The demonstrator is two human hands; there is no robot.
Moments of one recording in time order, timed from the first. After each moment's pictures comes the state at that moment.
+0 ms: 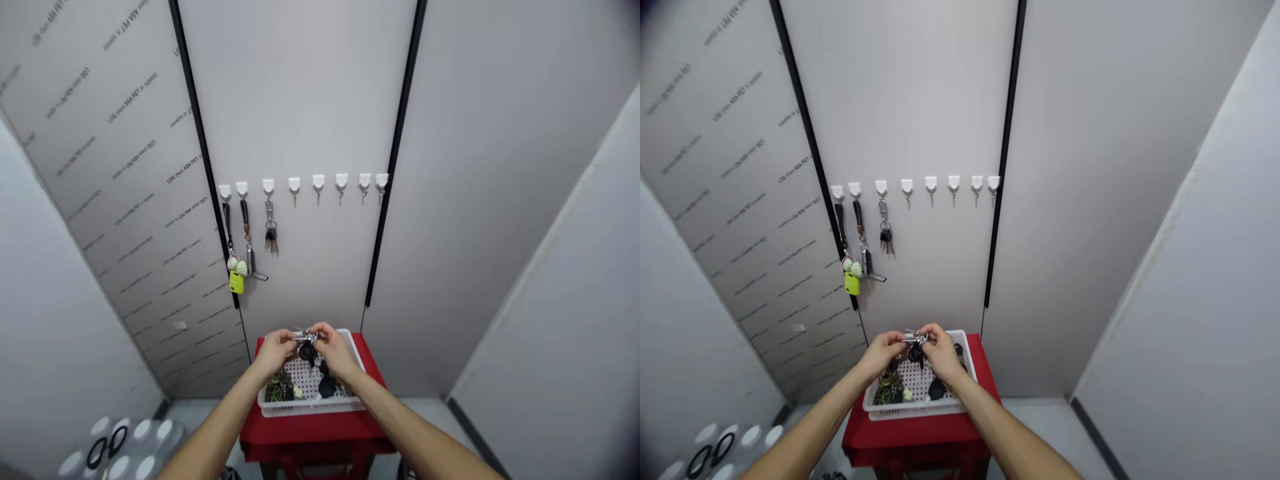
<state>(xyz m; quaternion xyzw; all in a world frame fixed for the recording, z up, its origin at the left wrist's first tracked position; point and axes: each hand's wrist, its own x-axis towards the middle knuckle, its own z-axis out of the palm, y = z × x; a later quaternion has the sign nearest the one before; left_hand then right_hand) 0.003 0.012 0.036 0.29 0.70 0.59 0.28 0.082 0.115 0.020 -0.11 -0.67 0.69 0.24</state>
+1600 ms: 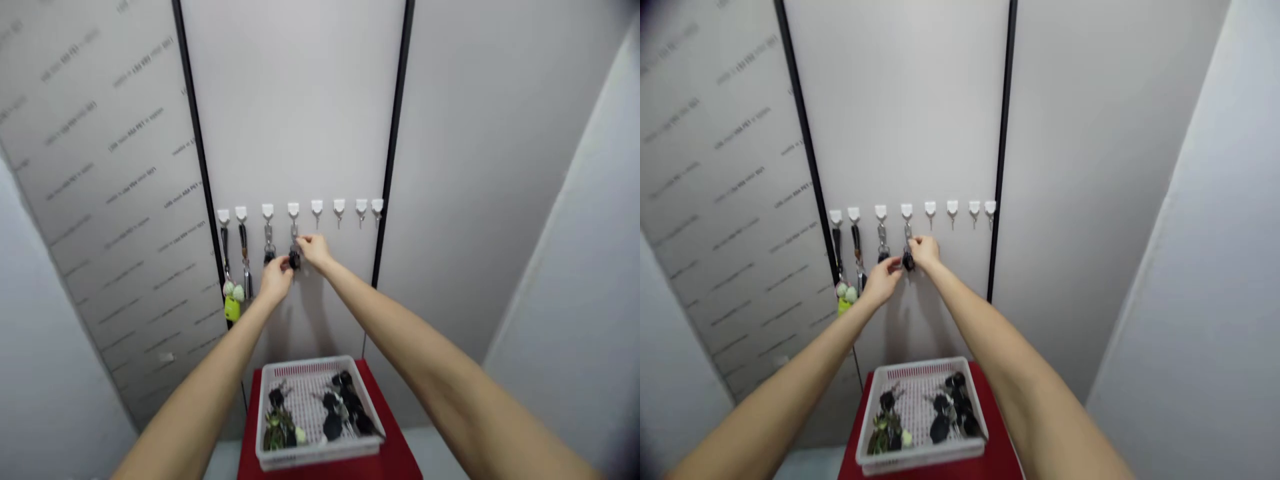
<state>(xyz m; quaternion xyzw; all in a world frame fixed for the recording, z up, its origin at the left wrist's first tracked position) -0.055 0.062 0.185 0.37 0.77 0.50 -0.09 -0.038 0.174 0.216 -0.13 -0.82 0.40 0.40</state>
